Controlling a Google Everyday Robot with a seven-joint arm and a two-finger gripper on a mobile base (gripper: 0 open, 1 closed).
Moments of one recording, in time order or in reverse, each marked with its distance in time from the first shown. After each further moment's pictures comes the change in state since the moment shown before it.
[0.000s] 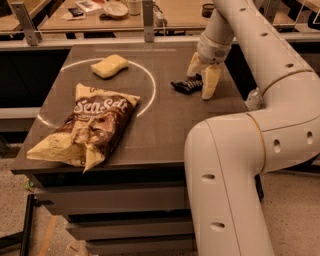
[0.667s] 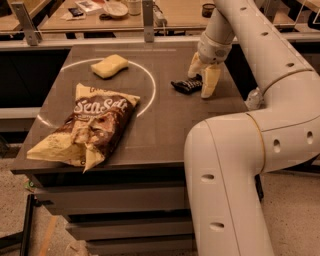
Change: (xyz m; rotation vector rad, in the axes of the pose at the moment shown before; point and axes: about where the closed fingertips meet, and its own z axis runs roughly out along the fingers) arm 0.000 0.001 -0.002 0.000 0.001 0.001
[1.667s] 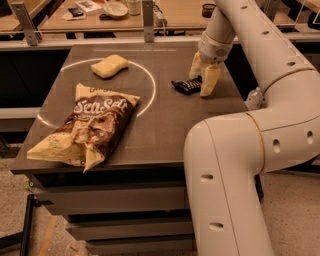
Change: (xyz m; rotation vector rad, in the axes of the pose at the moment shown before) arm 0.000 0.001 -0.003 0.000 0.001 0.002
